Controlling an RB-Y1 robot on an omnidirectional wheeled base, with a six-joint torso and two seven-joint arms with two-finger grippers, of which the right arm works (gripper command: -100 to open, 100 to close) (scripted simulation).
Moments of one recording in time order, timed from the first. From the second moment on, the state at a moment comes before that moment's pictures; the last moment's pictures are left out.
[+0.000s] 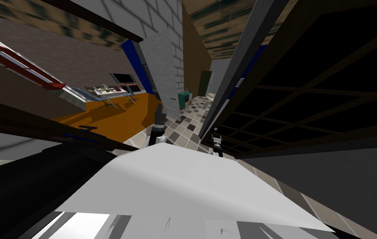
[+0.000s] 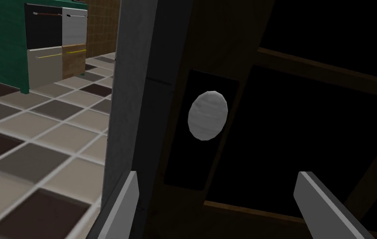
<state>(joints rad) -0.10 -0.24 0.17 -0.59 -0.45 -0.89 -1.30</state>
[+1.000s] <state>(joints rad) -0.10 -0.25 0.19 -0.59 -0.50 -0.89 -1.49</state>
